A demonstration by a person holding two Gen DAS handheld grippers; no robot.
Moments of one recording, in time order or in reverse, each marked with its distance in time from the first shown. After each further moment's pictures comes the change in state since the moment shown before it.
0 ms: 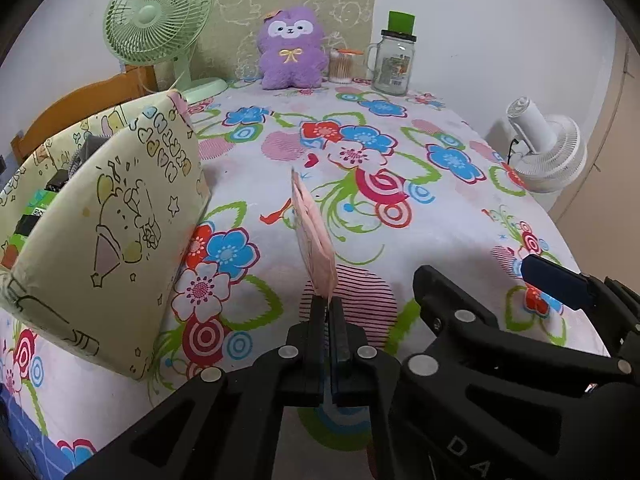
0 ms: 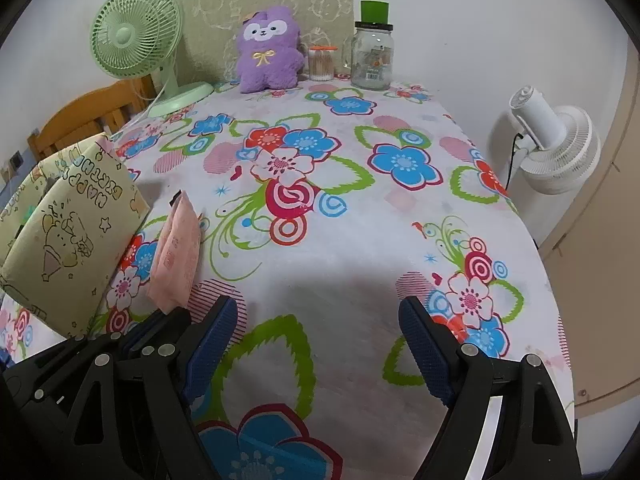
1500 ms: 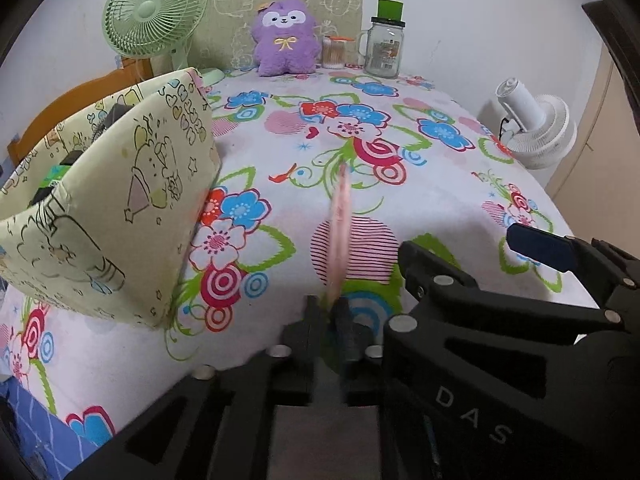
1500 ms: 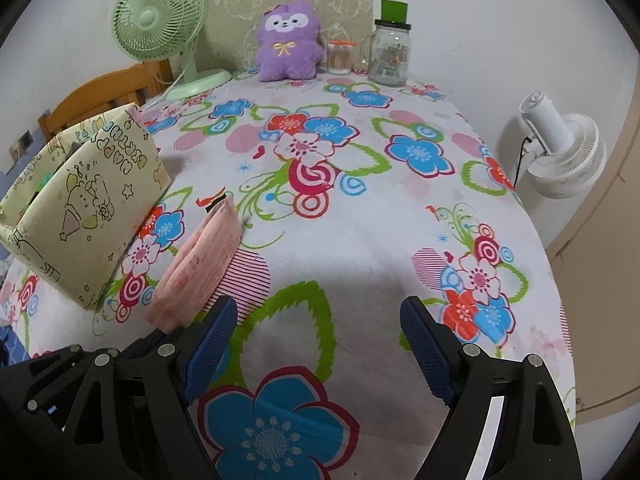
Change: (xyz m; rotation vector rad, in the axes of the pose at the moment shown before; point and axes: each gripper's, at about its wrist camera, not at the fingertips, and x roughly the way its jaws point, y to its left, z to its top) left arm -0.016 0.007 -0.024 0.039 0.046 -0.002; right arm -0.007 0.014 -0.016 -0.057 0.025 0.021
